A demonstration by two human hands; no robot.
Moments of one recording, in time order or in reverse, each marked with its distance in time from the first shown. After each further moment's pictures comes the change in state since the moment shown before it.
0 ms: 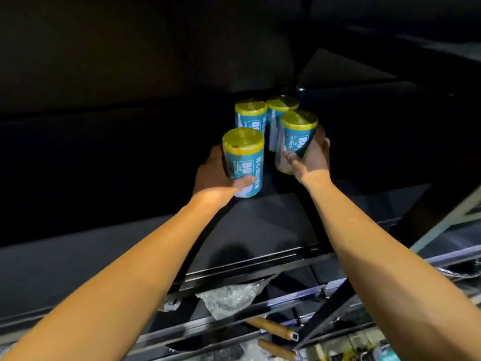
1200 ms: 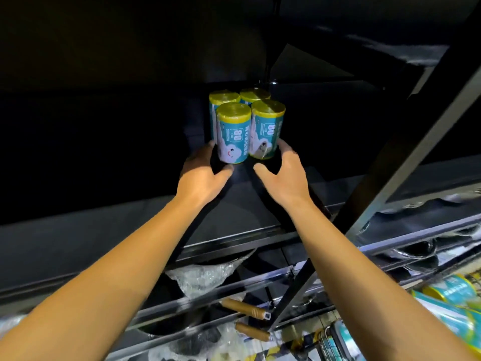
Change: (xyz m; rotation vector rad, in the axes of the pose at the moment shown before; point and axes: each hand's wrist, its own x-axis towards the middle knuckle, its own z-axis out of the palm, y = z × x) left_hand -0.032 0.025 0.013 0.231 -0.035 -0.017; right_hand -0.092 -0.013 -0.038 -0.031 -0.083 -0.051
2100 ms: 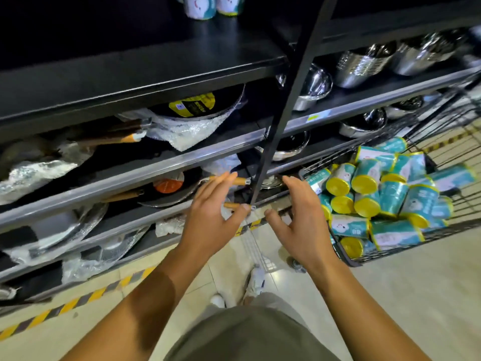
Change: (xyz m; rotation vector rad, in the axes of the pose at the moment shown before) left_hand -0.382 -0.042 0.012 -0.200 -0.306 0.162; right_hand -0.405 0.055 -0.068 -0.258 -0.129 0.099
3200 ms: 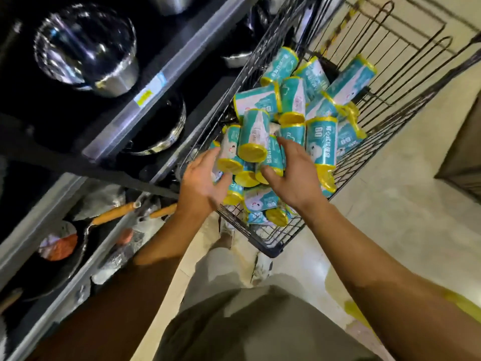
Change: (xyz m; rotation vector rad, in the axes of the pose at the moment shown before) left_hand 0.182 0.109 0.328 0.127 -0.564 -0.034; right_hand 0.070 0.314 -0.132 0.014 0.059 0.639
